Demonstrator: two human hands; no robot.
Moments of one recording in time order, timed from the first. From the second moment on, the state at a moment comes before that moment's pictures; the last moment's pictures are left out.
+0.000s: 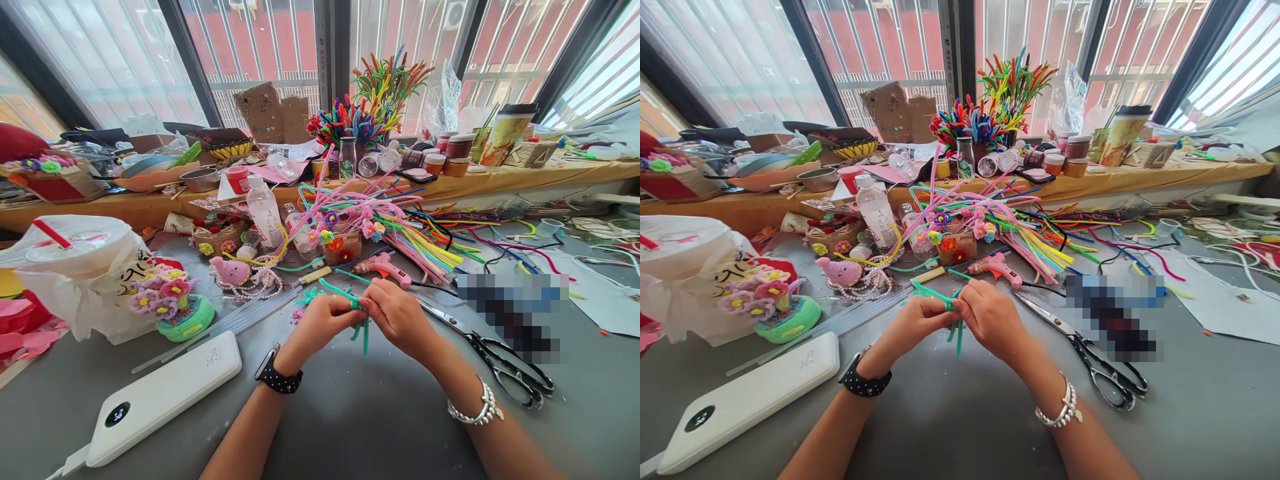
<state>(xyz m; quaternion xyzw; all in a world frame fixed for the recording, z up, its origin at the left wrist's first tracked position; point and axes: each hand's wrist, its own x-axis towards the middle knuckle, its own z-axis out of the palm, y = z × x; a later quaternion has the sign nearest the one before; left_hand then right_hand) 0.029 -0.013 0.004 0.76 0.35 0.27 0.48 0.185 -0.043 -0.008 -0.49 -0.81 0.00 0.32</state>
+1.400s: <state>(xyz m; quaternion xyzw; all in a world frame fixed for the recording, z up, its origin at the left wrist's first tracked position) 0.032 -0.021 0.008 0.72 0.30 0.43 0.46 0.183 -0.045 -0.010 -0.45 -0.76 0.07 0.47</state>
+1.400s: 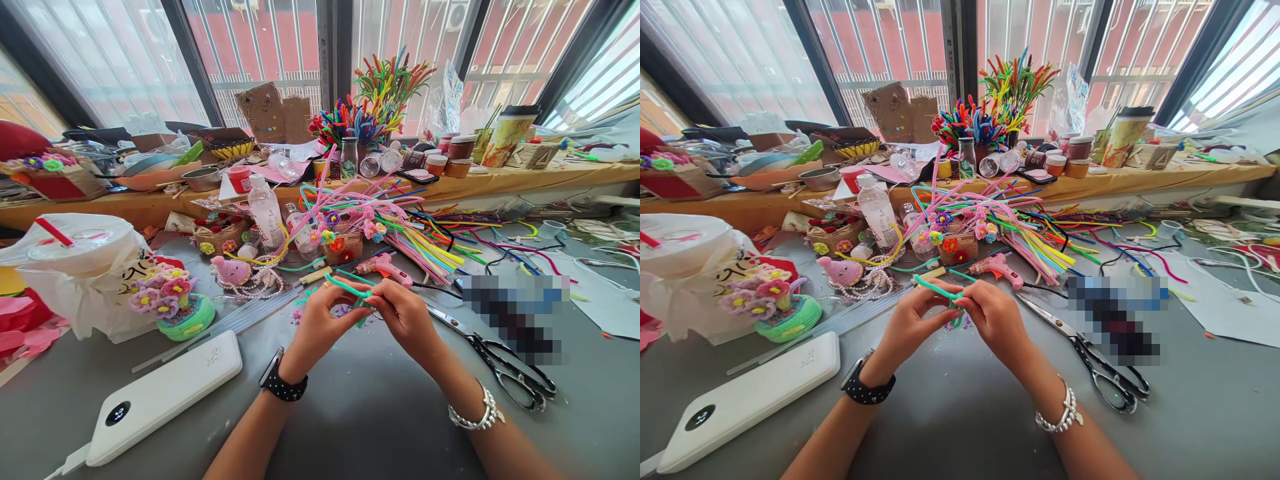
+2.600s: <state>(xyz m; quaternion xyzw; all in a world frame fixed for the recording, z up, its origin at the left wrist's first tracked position) 0.033 -0.021 0.004 0.81 0.35 0.37 0.28 0.182 -0.051 -0.007 -0.46 -0.73 0.03 0.50</state>
